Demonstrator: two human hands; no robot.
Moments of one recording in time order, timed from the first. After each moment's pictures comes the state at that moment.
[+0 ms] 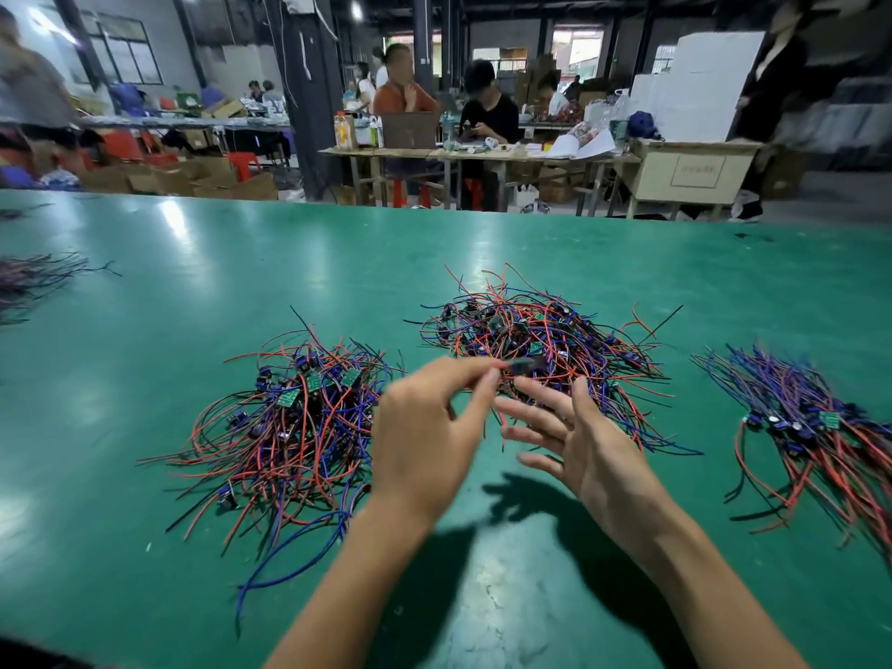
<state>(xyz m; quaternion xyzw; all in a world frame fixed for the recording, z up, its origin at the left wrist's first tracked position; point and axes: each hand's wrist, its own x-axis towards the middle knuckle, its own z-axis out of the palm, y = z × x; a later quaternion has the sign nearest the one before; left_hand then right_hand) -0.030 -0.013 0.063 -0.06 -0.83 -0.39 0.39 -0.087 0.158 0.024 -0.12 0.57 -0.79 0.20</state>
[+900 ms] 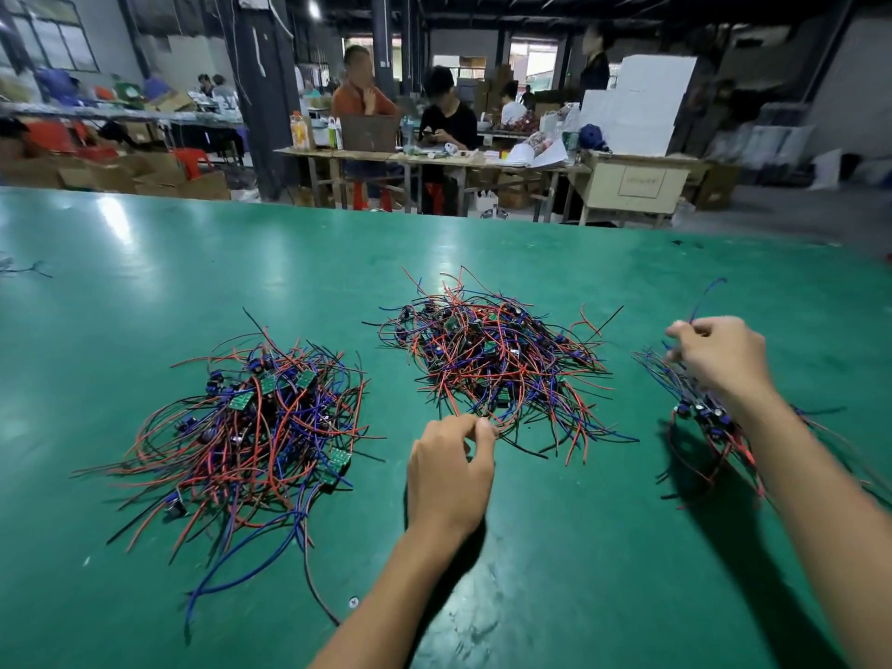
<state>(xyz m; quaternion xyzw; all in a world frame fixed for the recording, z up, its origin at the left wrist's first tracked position) -0.053 0.045 -0.009 0.05 -0.87 -0.44 0.22 -0.174 0.314 0.087 0.13 0.89 -0.40 -0.18</state>
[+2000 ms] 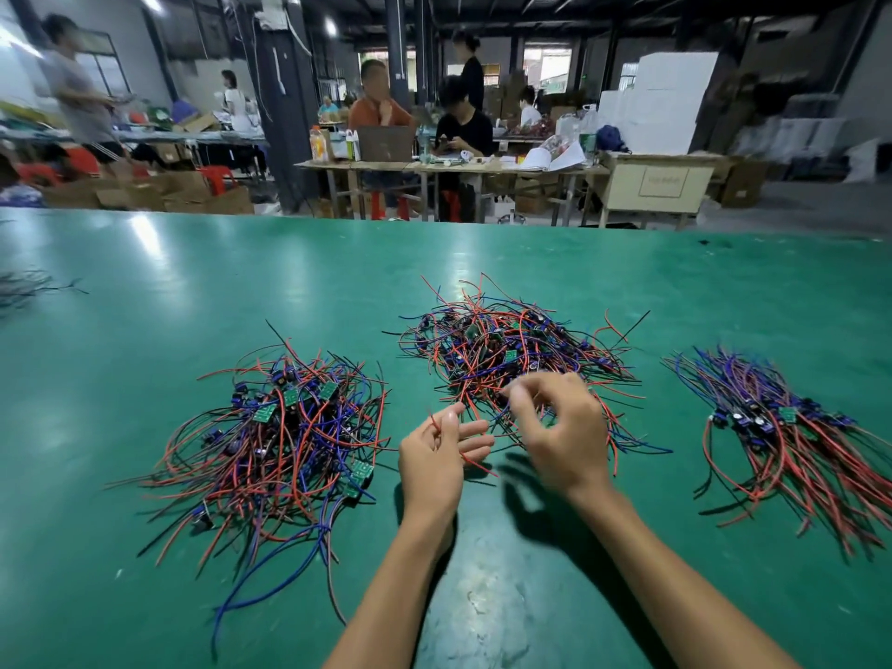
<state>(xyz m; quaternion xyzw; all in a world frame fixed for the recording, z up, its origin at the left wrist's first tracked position) -0.079 0.021 -0.009 0.14 -0.54 -0.81 0.15 -0.121 0.153 0.006 -0.19 0.83 -0.43 -0.31</state>
